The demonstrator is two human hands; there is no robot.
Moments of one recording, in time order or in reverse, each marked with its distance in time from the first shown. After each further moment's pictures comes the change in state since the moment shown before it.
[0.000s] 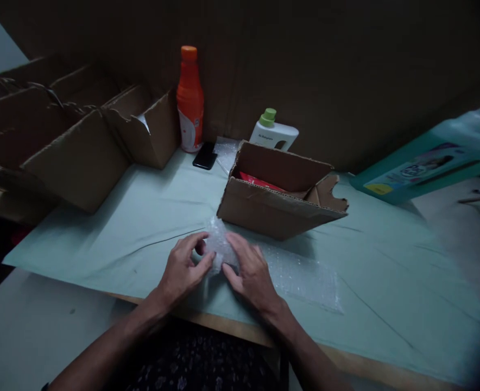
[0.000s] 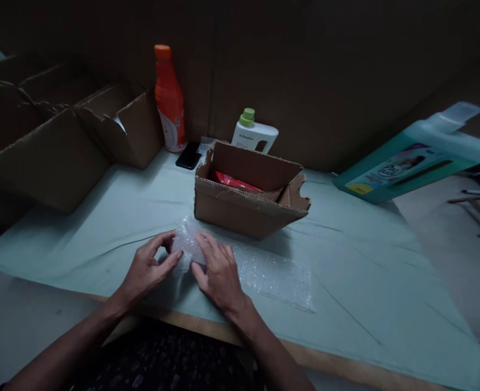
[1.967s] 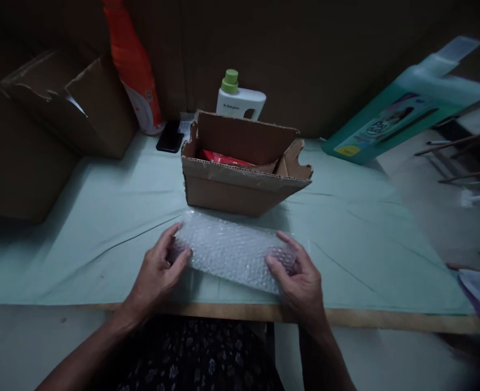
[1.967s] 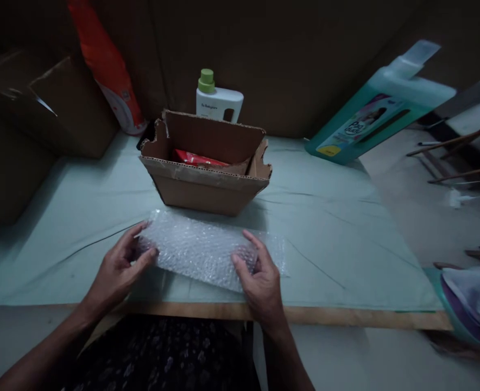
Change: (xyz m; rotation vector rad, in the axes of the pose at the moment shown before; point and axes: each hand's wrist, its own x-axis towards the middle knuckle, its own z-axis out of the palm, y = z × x) left_hand -0.014 0.000 0.014 0.067 -0.169 -0.150; right_hand -0.090 0.031 -0.065 0.379 0.337 0.765
